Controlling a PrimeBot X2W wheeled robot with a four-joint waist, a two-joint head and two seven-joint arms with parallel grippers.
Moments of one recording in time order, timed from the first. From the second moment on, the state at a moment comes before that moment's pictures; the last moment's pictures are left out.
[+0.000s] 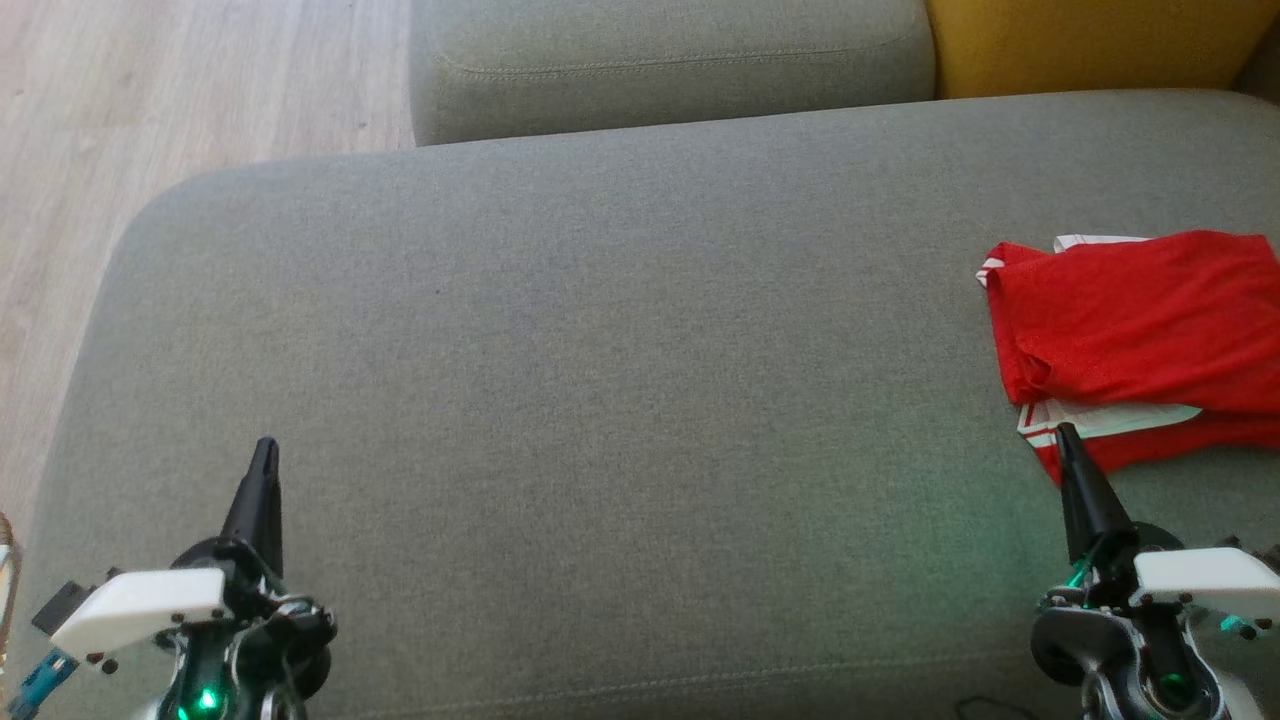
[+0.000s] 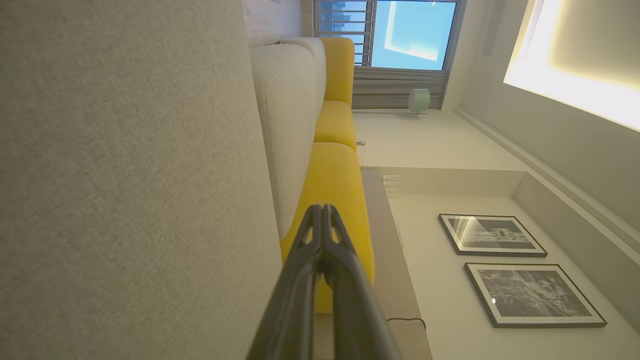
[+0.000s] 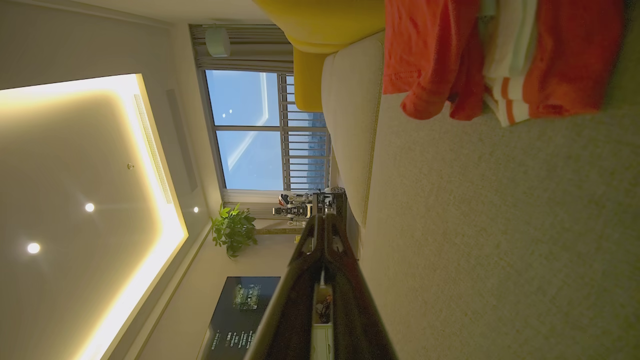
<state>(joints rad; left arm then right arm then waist) -0.05 0.06 0.05 0.27 -1.64 -0.12 0.08 -0.05 -0.04 -0.13 0.28 1.60 0.13 0.11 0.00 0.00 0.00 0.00</state>
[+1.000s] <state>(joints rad) -0.05 0.06 0.05 0.27 -1.63 -0.12 0.09 -0.05 -0.04 -0.13 0.28 1.60 0.13 0.11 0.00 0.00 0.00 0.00</state>
